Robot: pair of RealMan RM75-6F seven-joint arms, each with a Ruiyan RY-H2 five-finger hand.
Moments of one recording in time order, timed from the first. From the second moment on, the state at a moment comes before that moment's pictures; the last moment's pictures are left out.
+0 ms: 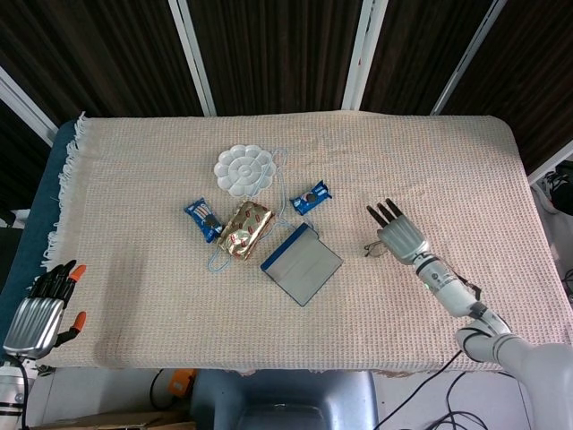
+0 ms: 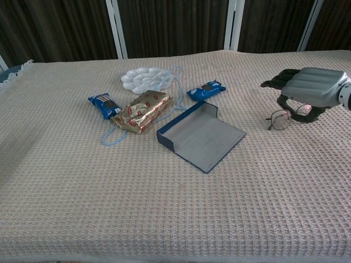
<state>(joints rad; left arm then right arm) -0.17 -1.16 -0.01 -1.53 1.49 1.36 0.07 0.75 -1.58 0.00 -0.81 -1.52 0.87 -0.25</state>
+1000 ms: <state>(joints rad) -0.16 -1.14 0.00 -1.53 1.51 1.39 0.03 0.81 -1.53 0.04 -1.21 -1.57 0.90 -0.36</state>
